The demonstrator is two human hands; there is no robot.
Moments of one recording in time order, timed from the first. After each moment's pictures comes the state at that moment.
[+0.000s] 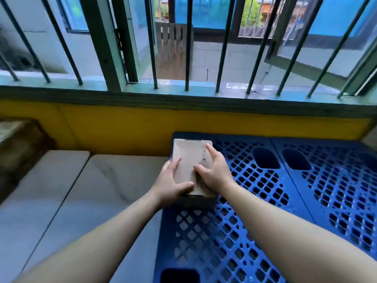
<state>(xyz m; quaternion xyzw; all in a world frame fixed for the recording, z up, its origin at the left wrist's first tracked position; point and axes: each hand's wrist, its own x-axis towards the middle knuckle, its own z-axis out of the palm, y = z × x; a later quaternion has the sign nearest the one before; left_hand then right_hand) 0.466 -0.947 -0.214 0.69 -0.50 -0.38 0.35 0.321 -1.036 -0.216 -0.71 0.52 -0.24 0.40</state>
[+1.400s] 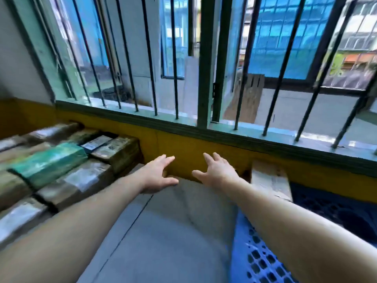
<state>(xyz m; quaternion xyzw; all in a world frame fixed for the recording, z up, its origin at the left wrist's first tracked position) 0.653 -0.843 -0.108 0.85 -0.48 -0.16 0.15 0.511 -0.986 -0.121 -0.90 0.40 -0.04 0.18</state>
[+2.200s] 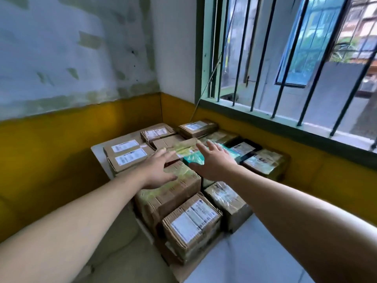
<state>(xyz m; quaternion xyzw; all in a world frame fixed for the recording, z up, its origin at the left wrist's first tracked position) 1.008 -0.457 -0.101 0.94 -0.27 -0.09 0.16 0.948 -0.649 -0.095 -0.99 0.09 0.00 0.09</state>
